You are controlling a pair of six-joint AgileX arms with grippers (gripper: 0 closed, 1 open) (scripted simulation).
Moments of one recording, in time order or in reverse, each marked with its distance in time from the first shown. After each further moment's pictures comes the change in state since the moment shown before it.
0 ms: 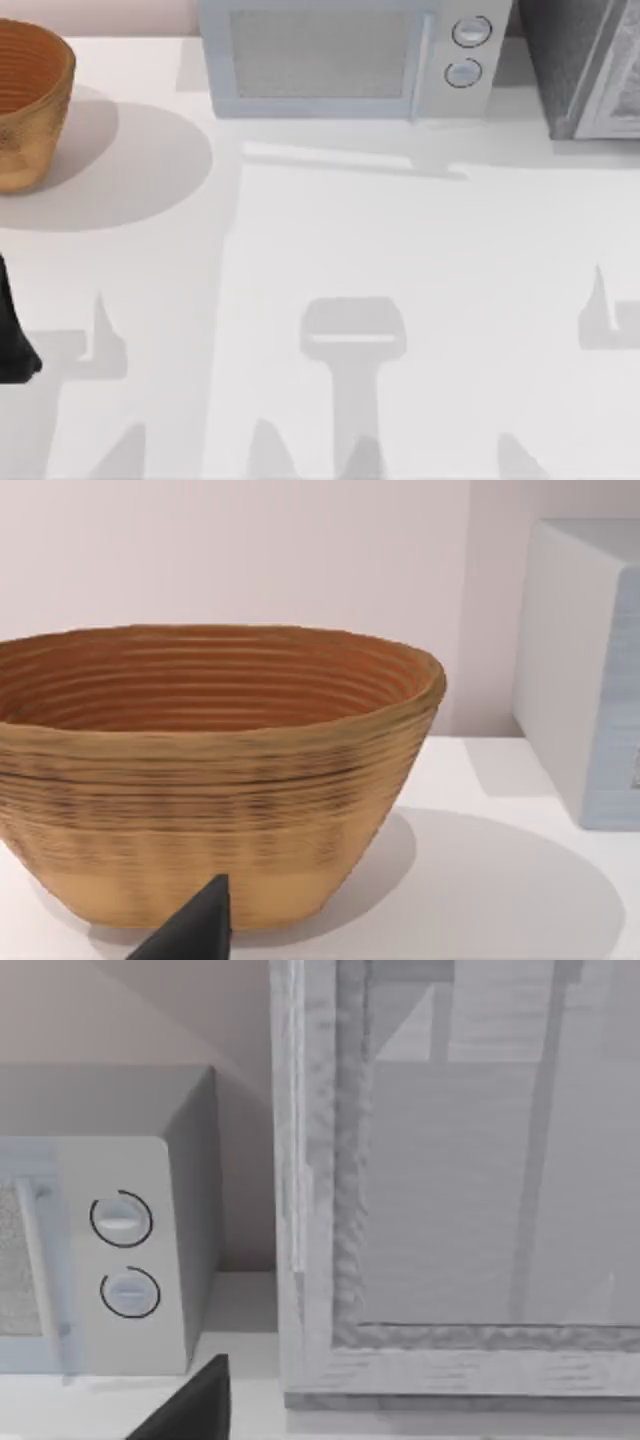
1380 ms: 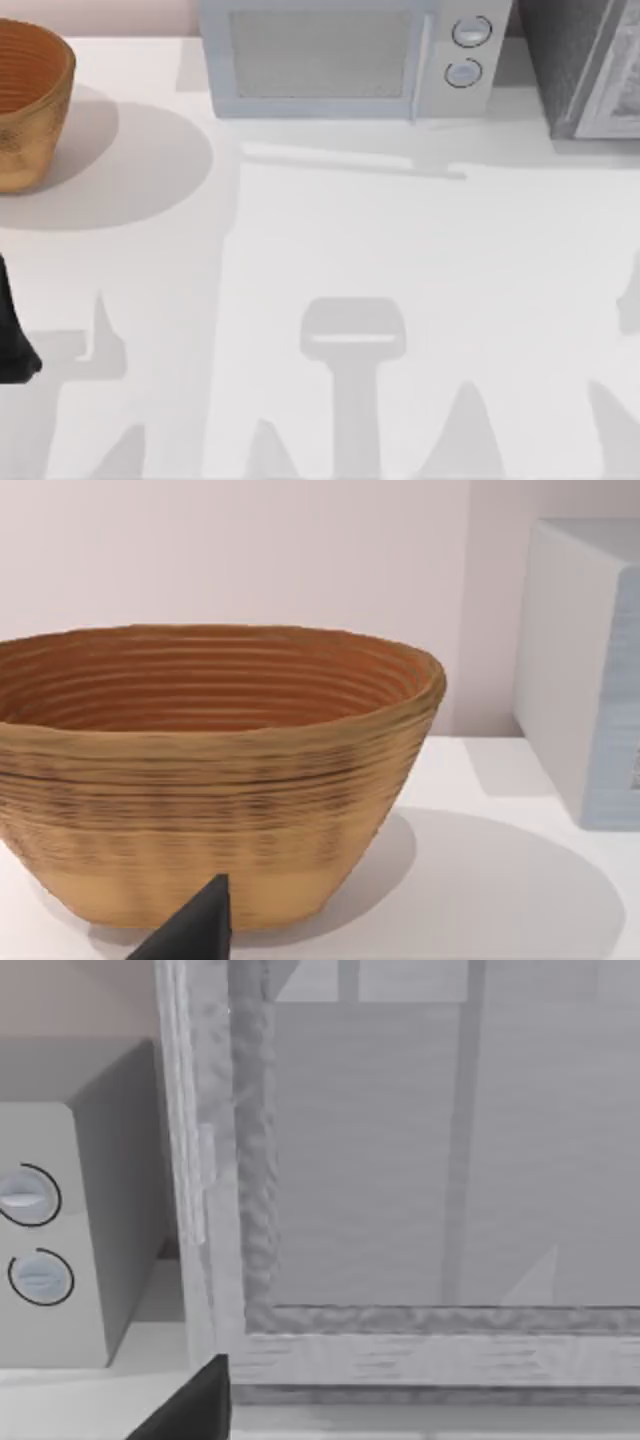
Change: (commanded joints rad) left arm 0.000 0.000 0.000 0.000 0.000 0.000; right arm -0.374 0.363 -0.119 0.487 -0.372 0.008
